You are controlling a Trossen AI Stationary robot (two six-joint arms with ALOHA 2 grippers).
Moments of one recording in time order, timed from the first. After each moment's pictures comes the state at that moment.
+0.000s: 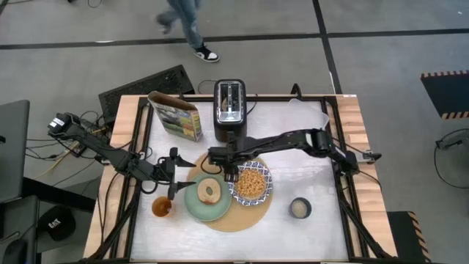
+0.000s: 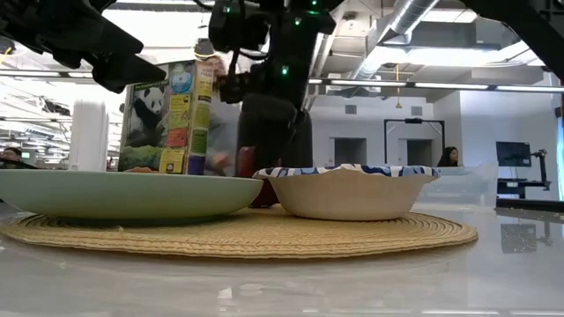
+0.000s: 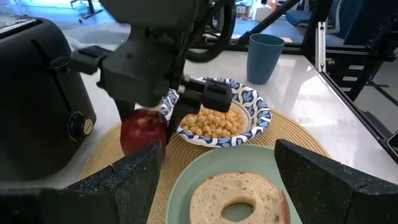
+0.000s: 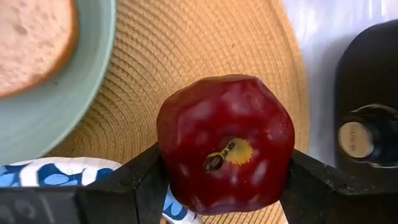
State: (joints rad) left arm -0.46 0.79 0.30 0.19 -0.50 -0.21; right arm 0.04 2.27 1.94 -0.99 0.21 0.08
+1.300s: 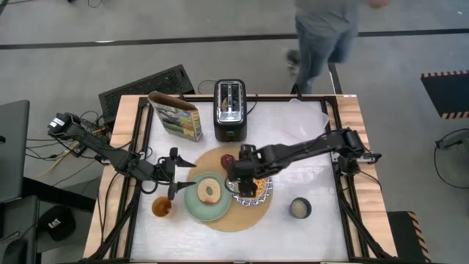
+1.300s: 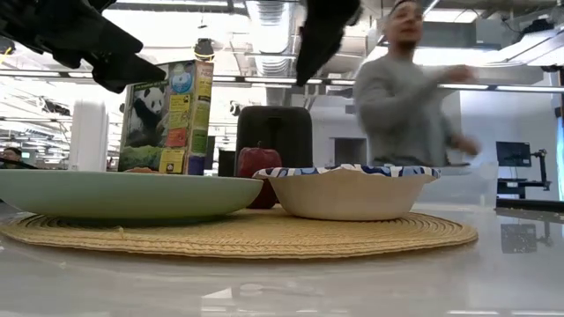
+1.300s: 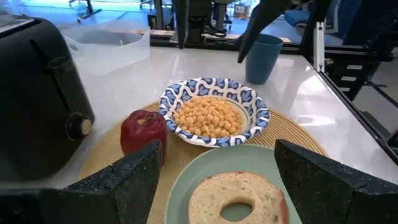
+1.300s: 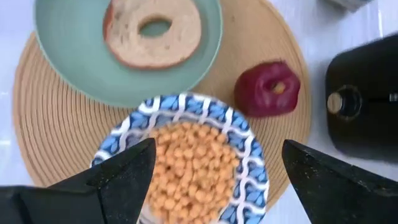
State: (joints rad) left arm -0.46 0.79 0.30 0.19 -0.50 -0.21; right arm 0.22 1.94 1.80 -1.03 0.24 0.17
